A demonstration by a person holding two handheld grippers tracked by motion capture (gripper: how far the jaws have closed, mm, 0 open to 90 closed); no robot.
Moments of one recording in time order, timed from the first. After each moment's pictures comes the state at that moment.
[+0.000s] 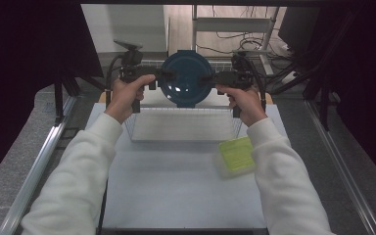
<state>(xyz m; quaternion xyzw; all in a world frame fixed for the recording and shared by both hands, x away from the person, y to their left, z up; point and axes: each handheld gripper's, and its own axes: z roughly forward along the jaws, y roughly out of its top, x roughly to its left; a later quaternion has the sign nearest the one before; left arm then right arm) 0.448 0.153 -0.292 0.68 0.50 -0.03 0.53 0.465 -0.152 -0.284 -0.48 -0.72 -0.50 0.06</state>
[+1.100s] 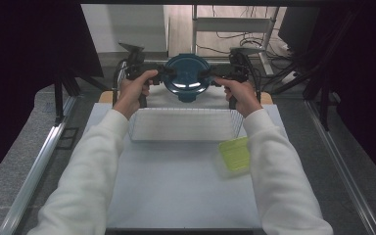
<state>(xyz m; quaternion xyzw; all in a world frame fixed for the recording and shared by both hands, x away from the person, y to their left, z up) 0.493 0.157 -0.321 0.63 0.56 -0.10 0.54 0.512 -0.151 -0.301 -0.55 -0.68 -0.47 0.12</state>
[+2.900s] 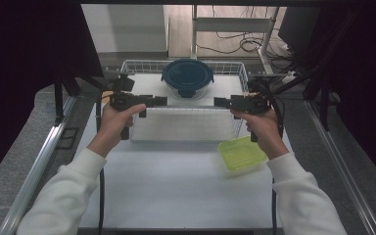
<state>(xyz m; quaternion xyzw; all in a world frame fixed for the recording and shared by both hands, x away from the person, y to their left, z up) 0.378 0.168 -0.332 0.71 0.47 0.00 0.52 0.402 -0.195 -0.306 -0.45 -0.75 -0.49 -0.06</state>
